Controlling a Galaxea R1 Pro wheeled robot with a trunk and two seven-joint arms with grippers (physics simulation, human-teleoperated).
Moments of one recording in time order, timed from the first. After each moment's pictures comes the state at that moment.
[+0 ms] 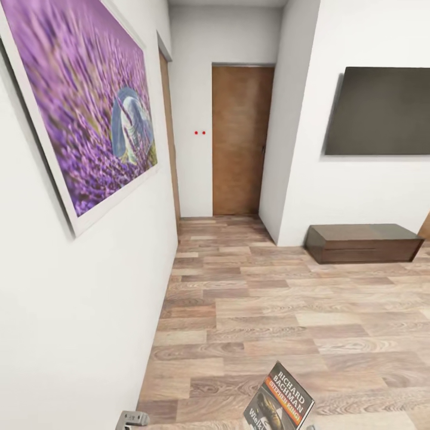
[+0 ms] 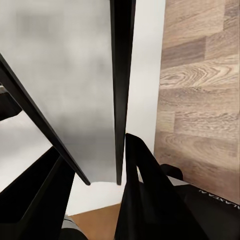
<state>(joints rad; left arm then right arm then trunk) -0.46 0.10 -0.17 -0.02 0.19 -0.11 -0.45 -0.39 -0.20 0.18 -0.08 -0.43 0.12 1.10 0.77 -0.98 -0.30</state>
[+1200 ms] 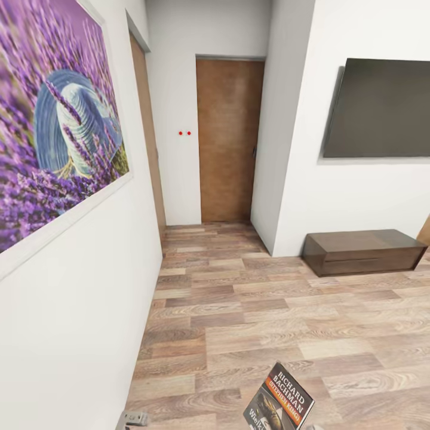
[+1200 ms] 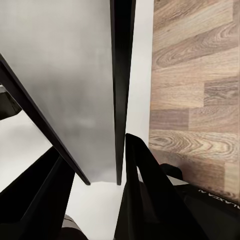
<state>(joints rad) -0.46 0.10 -0.17 -0.02 0.19 -0.11 -0.45 -0.39 -0.20 0.18 -0.08 -0.43 0.12 1.10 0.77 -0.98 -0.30</state>
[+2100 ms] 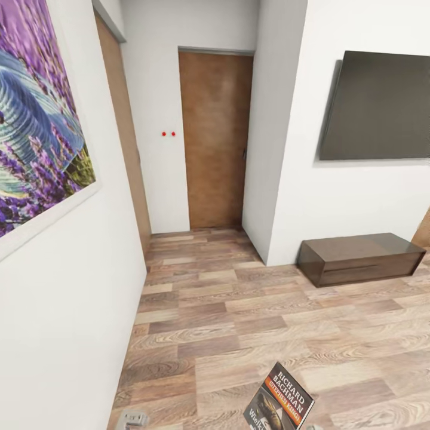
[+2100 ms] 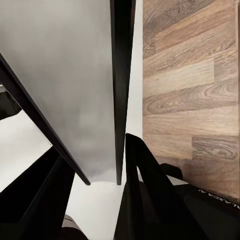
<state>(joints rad) -0.46 0.10 -0.17 -0.02 0.19 -0.11 -0.45 -0.39 -0.20 0.18 -0.08 -0.43 0.12 1.10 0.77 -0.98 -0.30</state>
